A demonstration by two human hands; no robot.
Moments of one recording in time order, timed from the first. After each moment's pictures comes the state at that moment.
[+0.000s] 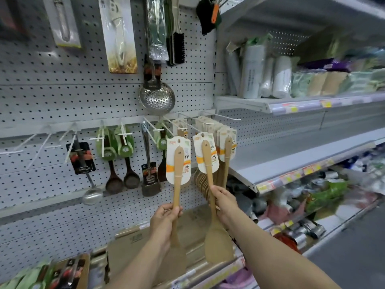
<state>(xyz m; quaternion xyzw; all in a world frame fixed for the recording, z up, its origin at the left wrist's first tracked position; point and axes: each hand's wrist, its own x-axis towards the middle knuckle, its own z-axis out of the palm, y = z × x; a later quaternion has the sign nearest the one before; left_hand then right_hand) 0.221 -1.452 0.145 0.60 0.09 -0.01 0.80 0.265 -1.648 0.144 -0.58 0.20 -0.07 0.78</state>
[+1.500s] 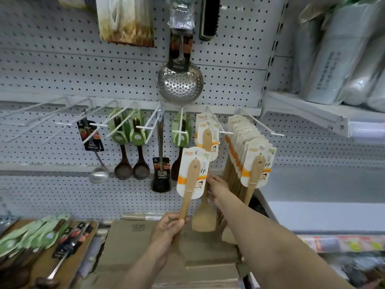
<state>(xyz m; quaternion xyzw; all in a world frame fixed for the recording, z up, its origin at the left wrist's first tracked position) 0.303 -1.527 0.100 0.58 0.15 0.02 0.80 0.467 -1.657 0.155 -0.63 0.14 0.13 0.75</state>
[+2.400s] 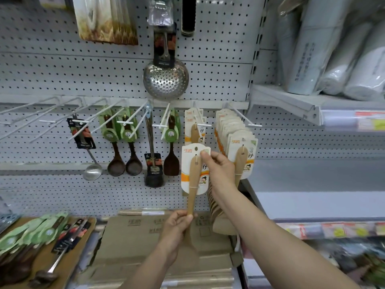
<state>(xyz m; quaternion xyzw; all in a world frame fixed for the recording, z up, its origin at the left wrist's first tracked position) 0.305 -1.586 0.095 0.57 0.16 0.01 0.80 0.388 -1.693 0.240 -0.60 -0.04 -0.04 0.80</state>
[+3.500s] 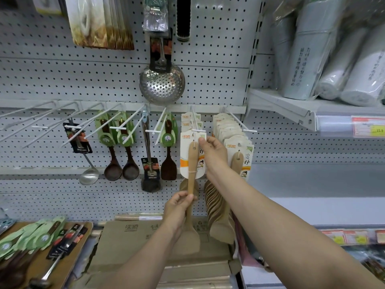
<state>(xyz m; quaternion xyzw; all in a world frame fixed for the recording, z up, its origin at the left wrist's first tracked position) 0.362 -1.597 0.133 0.59 0.18 0.08 0.78 0.448 -1.680 0.269 -0.60 -0.02 -0.03 0.80</state>
